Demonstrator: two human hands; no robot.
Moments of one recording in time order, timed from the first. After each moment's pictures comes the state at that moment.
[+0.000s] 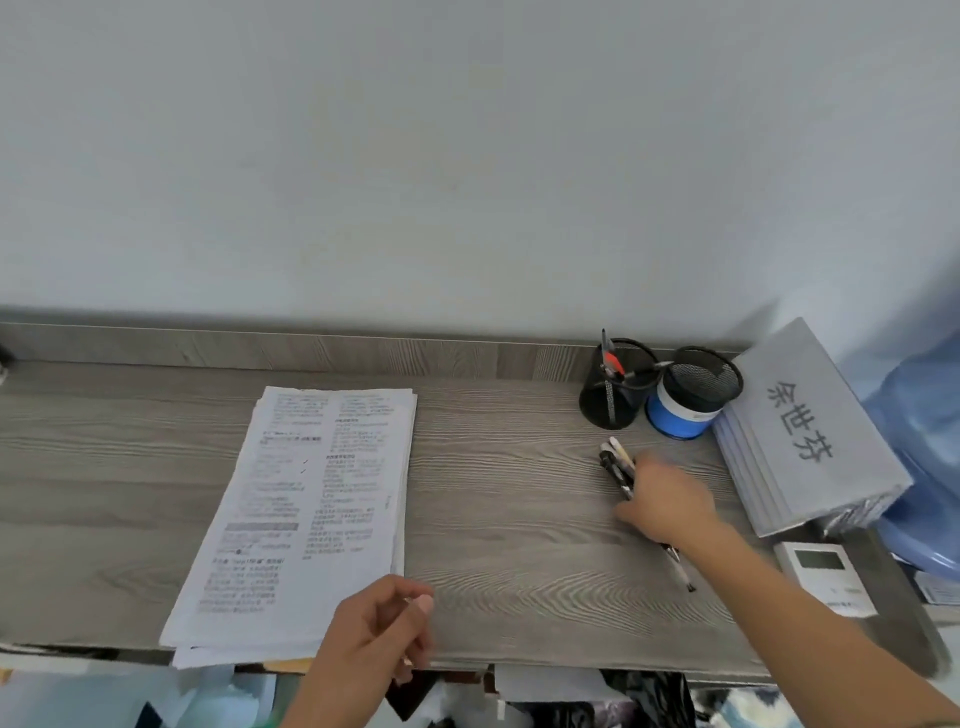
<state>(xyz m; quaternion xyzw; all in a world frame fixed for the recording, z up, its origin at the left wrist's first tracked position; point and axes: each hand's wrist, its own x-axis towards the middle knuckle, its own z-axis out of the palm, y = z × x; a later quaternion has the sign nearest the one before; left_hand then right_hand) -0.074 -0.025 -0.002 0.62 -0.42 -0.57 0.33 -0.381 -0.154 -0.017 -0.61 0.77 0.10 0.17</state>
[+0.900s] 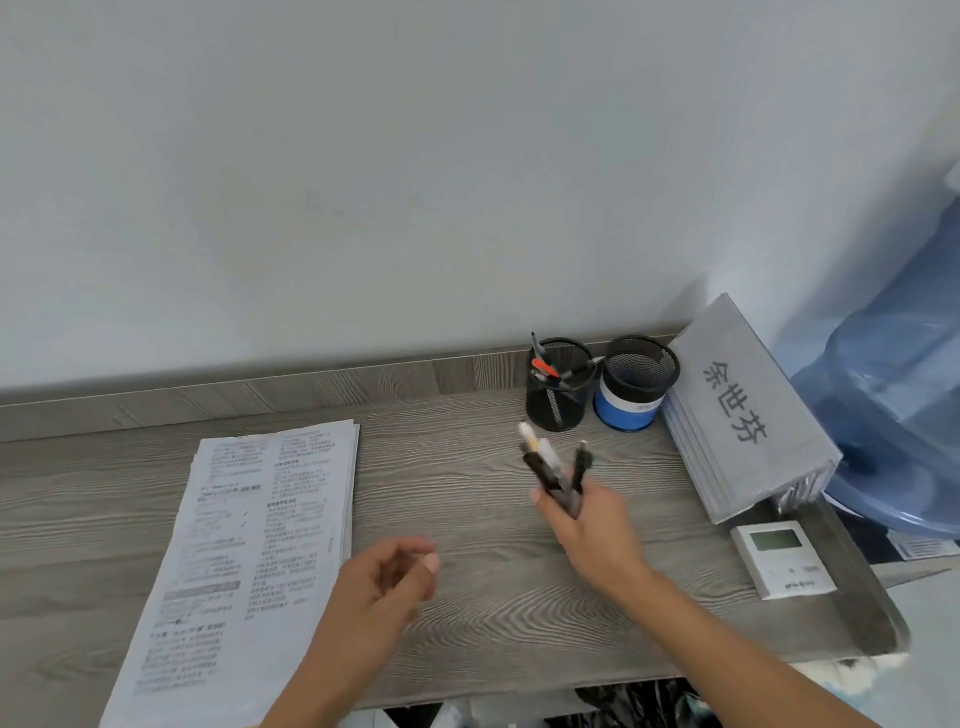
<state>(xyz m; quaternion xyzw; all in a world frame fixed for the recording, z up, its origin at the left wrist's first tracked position) -0.137 -0.079 0.019 0.61 -0.49 -0.52 0.33 -0.370 -0.119 -0.030 -0.54 0.67 -0.33 0.38</state>
